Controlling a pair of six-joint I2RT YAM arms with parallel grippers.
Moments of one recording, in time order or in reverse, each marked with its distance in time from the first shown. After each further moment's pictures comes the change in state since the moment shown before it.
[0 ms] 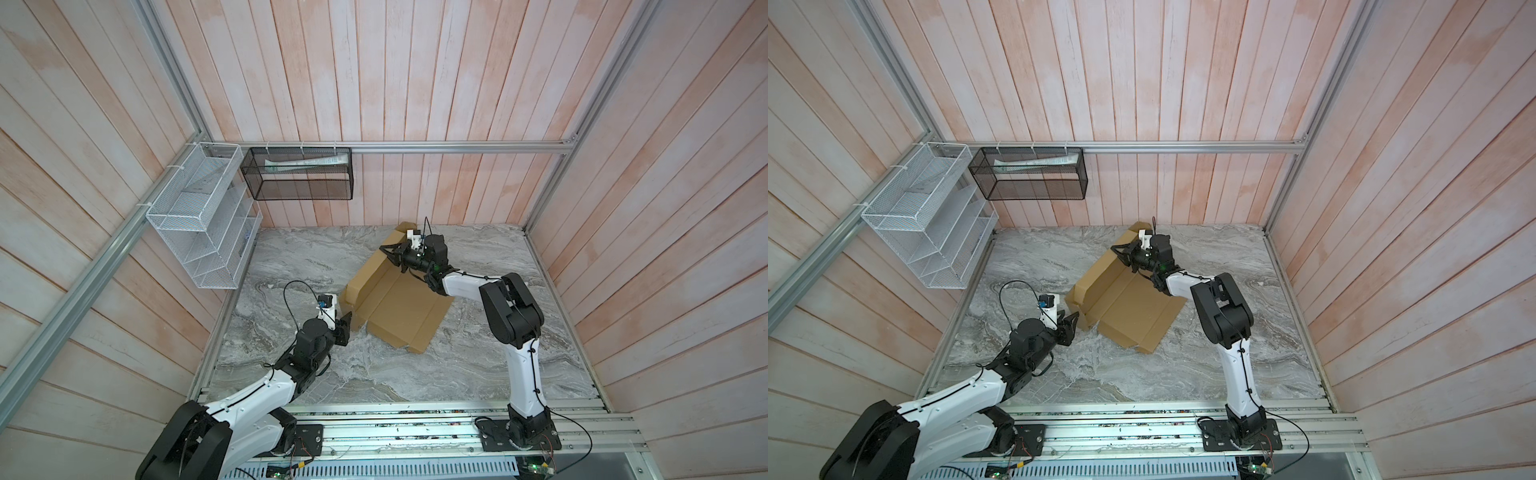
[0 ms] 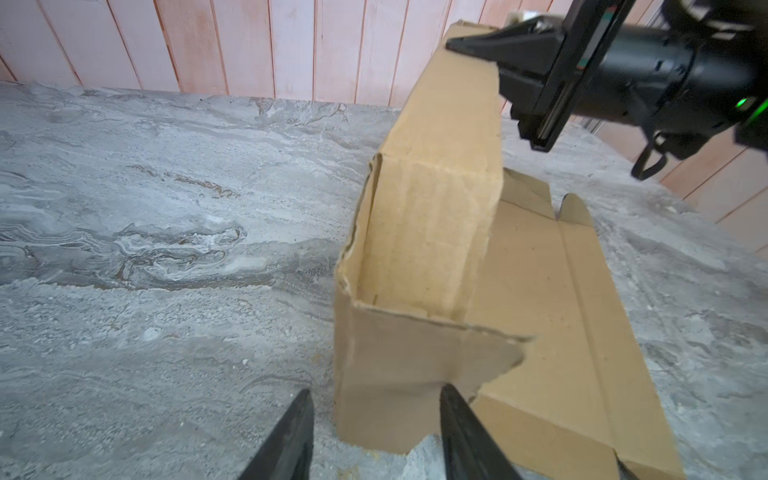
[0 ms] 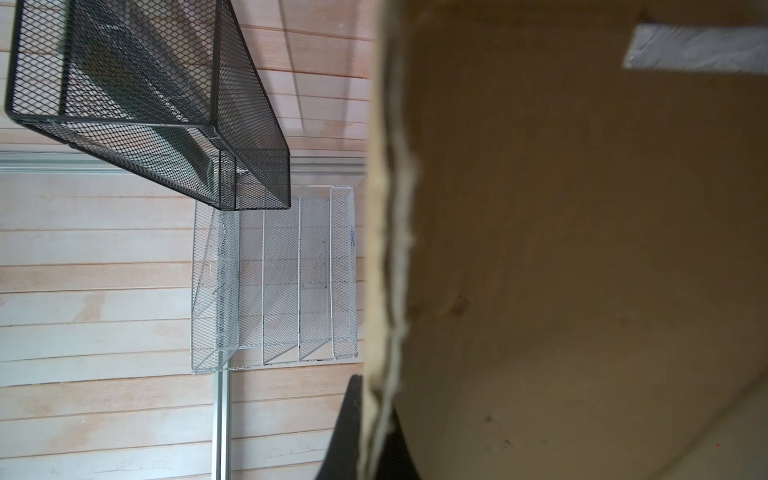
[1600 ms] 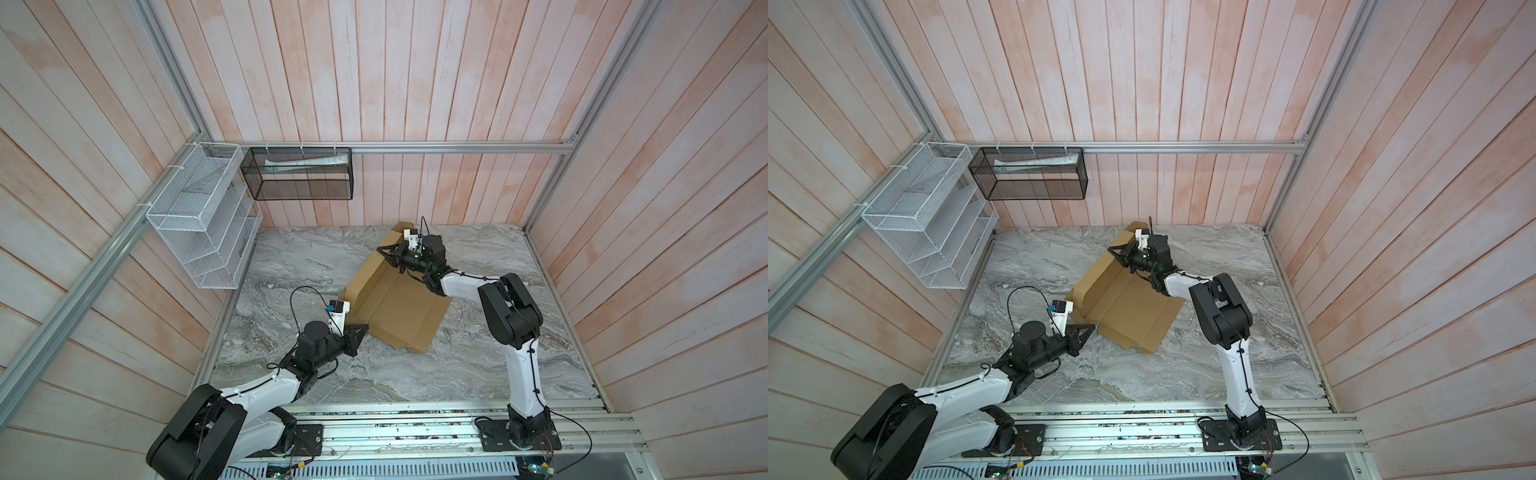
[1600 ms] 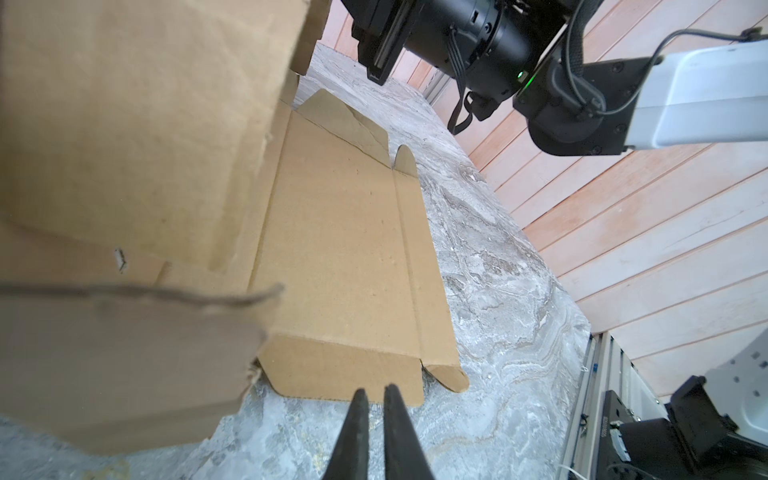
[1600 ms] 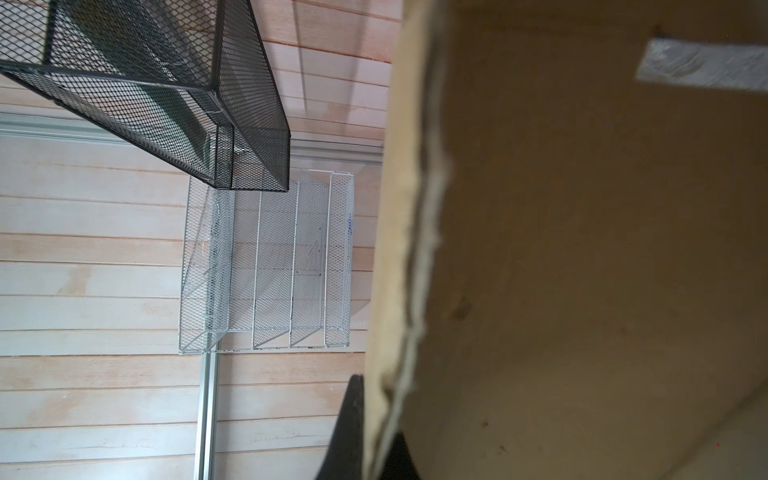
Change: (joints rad) left arm 0.002 0.069 -0.051 0.176 0.474 -0.261; right arm 0.016 0.000 0.004 -0.001 -0.014 -0.063
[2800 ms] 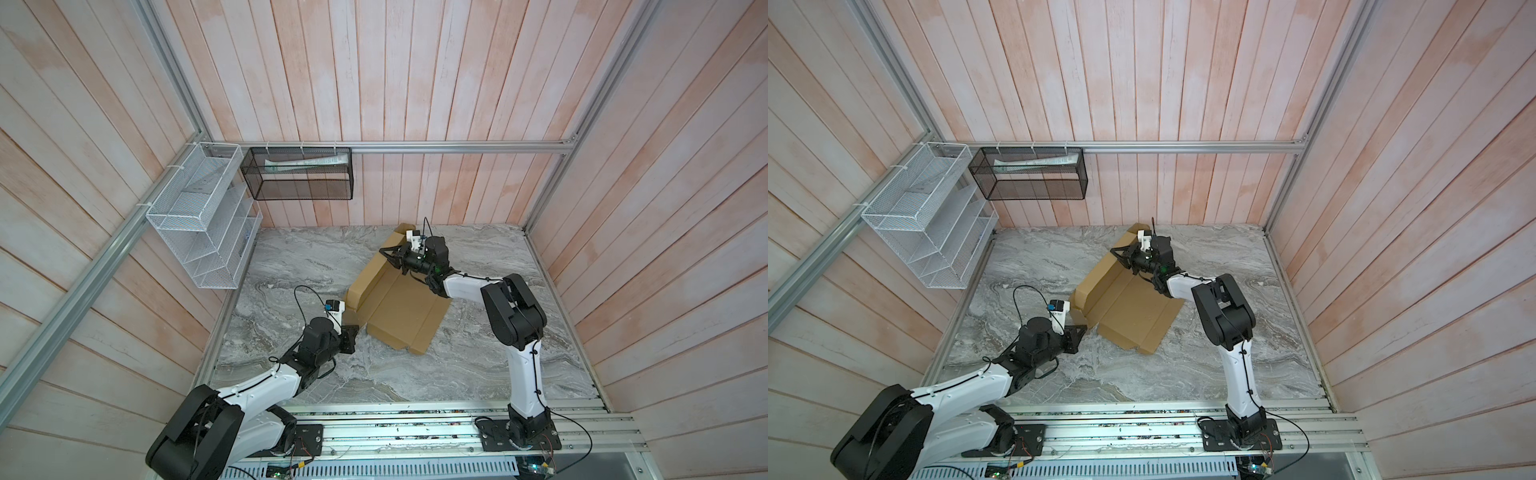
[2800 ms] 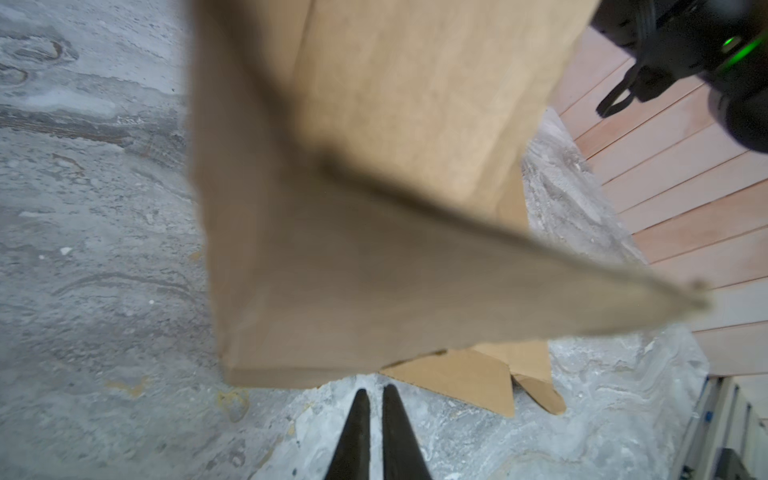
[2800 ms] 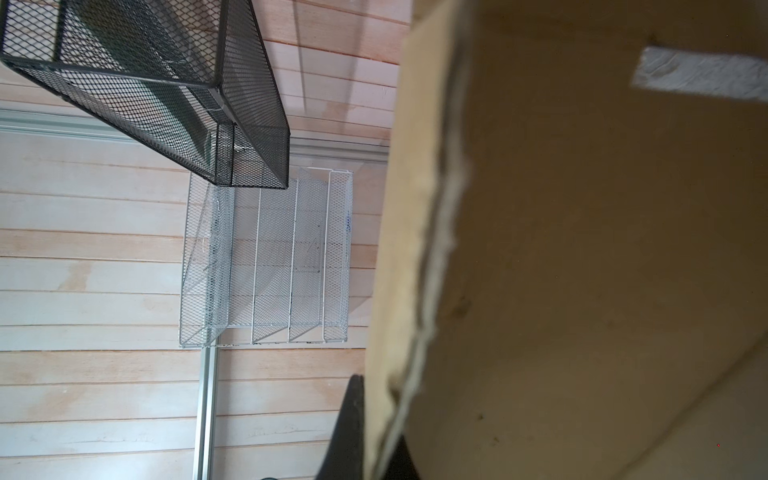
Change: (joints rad) left arm 0.000 0.004 0.063 -0.238 -0.185 0.013; right arm -0.011 -0.019 -0.034 0.014 -0.009 -0.008
